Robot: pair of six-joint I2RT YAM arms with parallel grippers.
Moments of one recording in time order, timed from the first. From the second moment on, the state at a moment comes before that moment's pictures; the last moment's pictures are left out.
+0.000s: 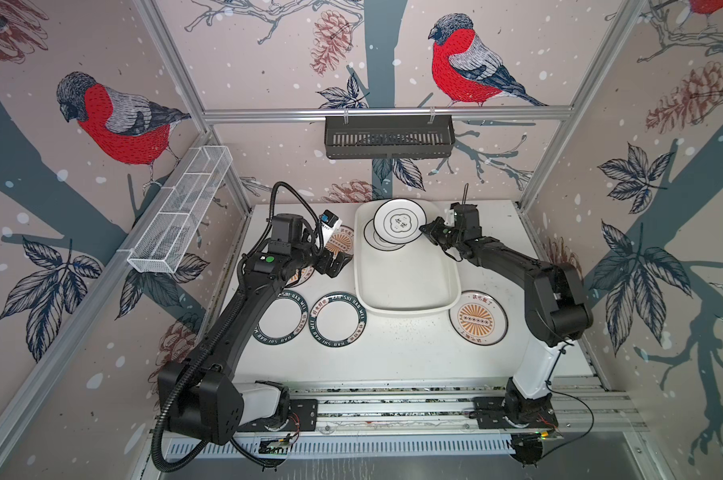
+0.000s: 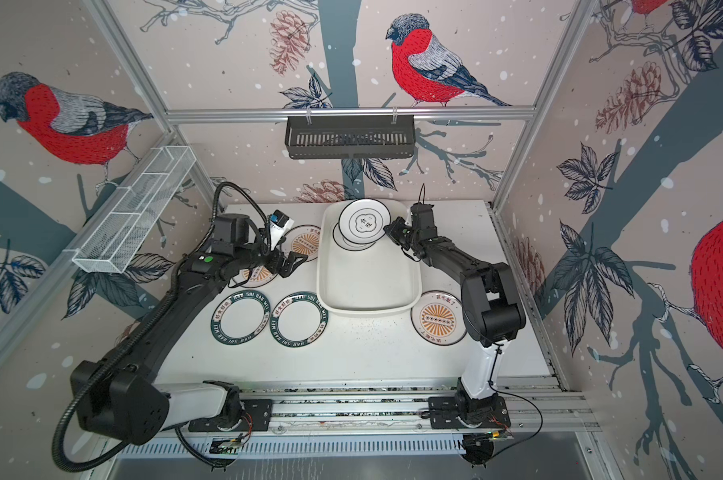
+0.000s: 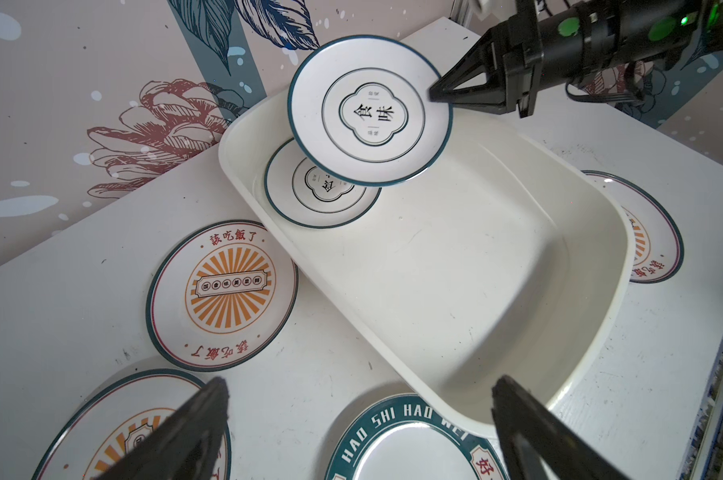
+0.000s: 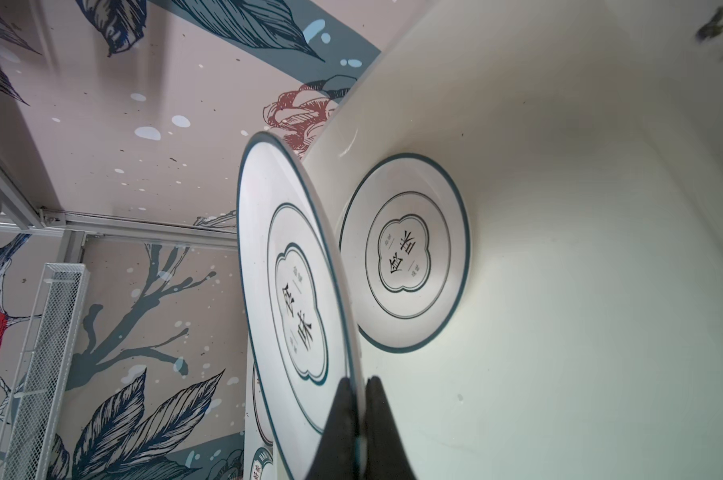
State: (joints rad) left arm -0.22 1.29 1.16 -0.52 0.47 0.31; right arm 0.30 1.90 1.29 0.11 -0.41 0.92
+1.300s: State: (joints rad) left arm -0.22 1.27 1.13 -0.52 0.50 0.31; right arm 0.34 2.25 1.54 0.08 -0.34 0.97
